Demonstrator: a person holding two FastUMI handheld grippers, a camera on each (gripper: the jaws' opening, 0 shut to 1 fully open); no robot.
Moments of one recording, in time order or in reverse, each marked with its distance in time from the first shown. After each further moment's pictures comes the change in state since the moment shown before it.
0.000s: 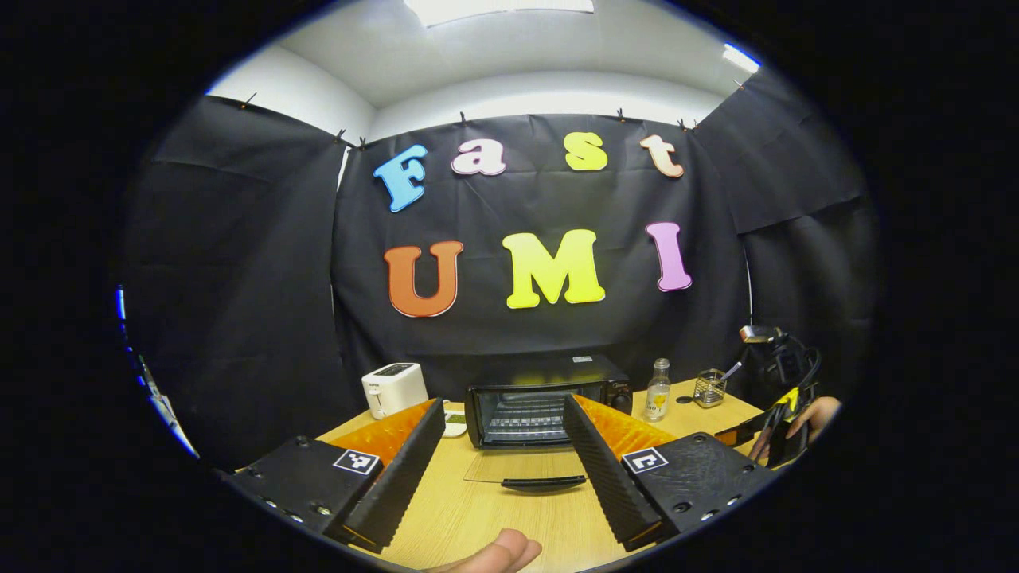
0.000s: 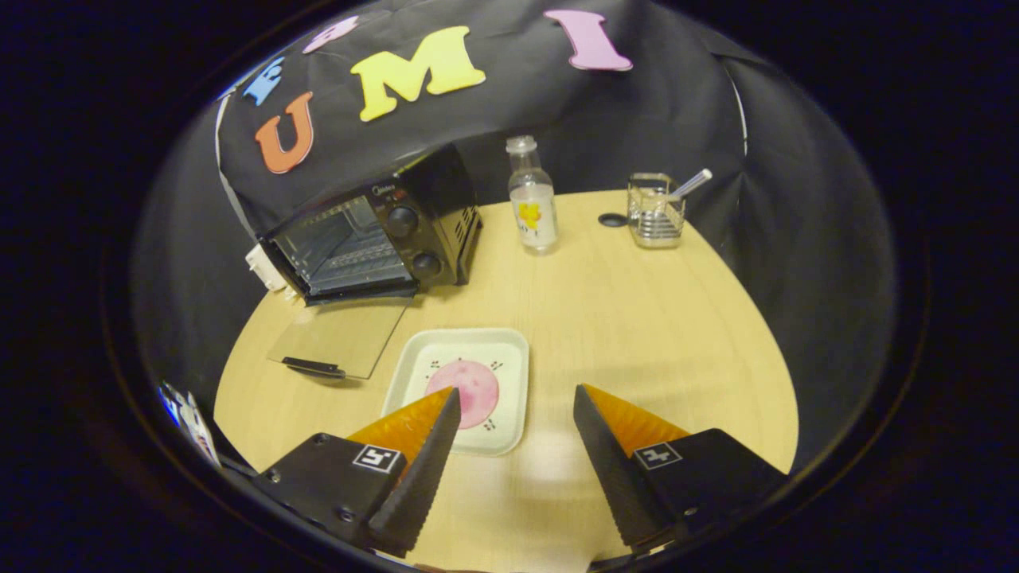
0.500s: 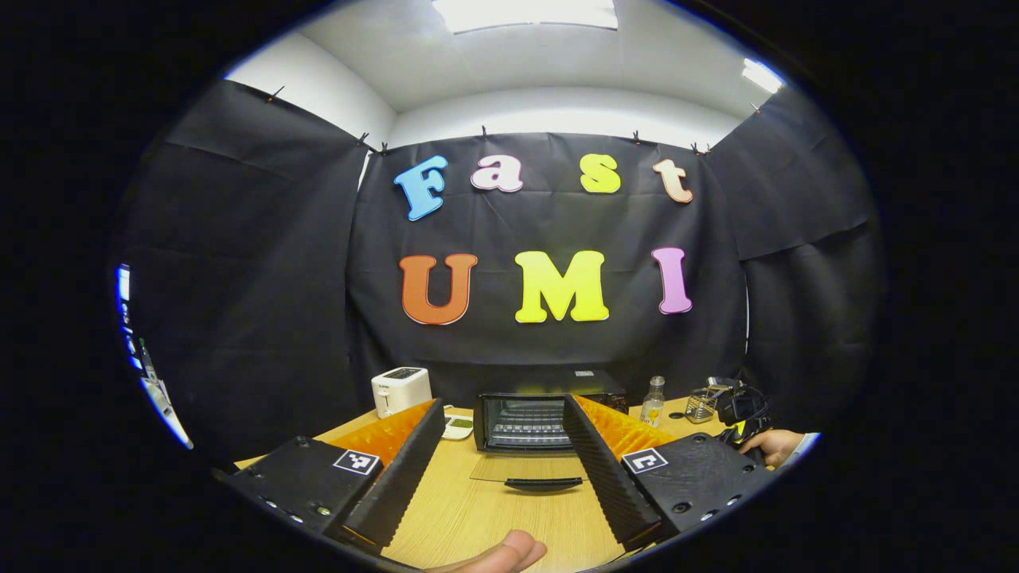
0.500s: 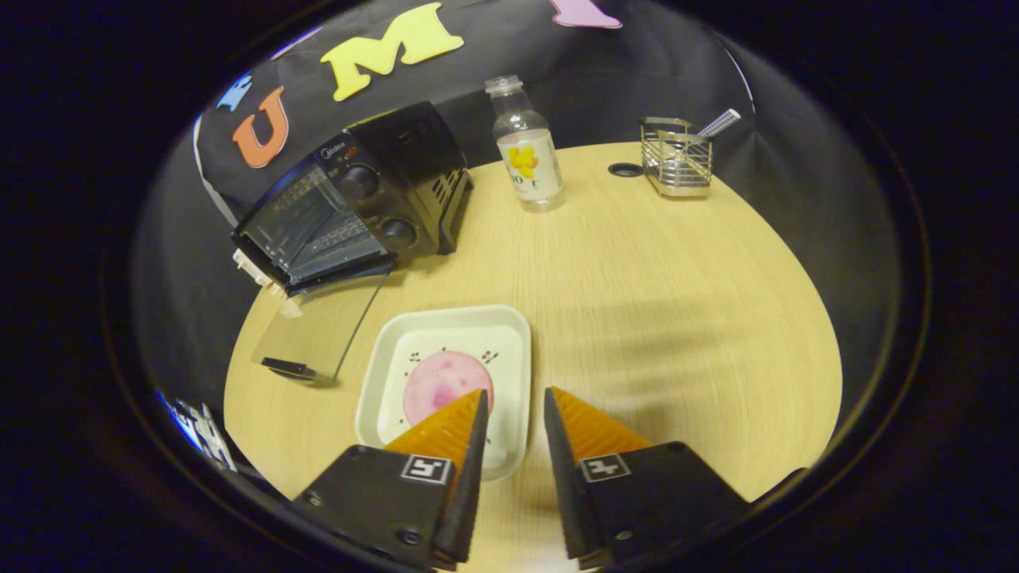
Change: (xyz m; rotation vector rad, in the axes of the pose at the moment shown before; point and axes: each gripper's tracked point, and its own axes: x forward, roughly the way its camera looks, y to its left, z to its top) left arm -0.027 0.024 0.010 -0.071 -0.027 0.011; right arm 0.056 -0.006 -0.020 0.058 0.124 0.029
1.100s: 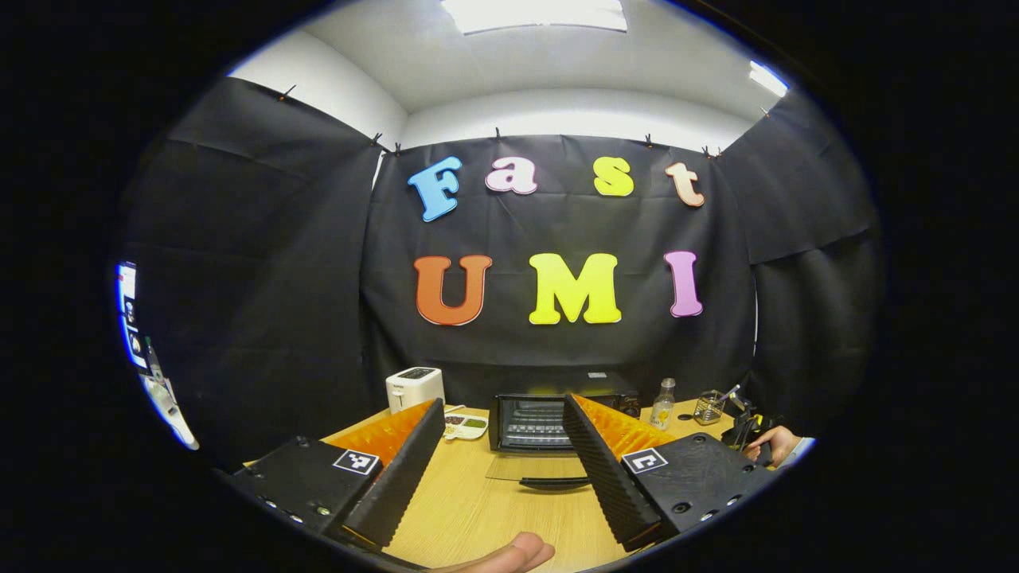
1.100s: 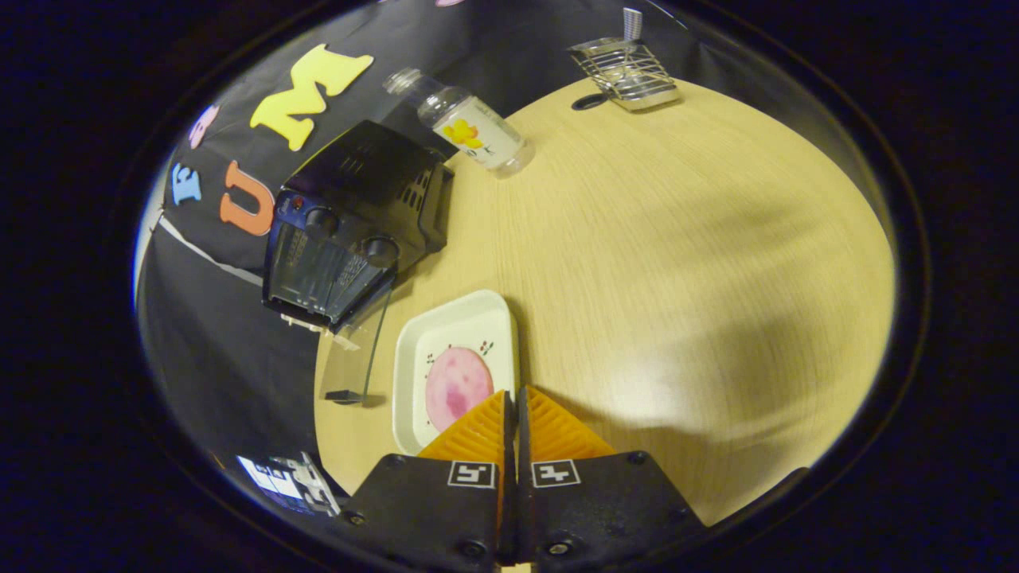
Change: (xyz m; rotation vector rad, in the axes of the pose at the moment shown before) left arm -0.009 0.026 0.007 0.008 -0.003 0.040; right arm -0.001 -0.003 -0.007 0.327 0.106 0.259
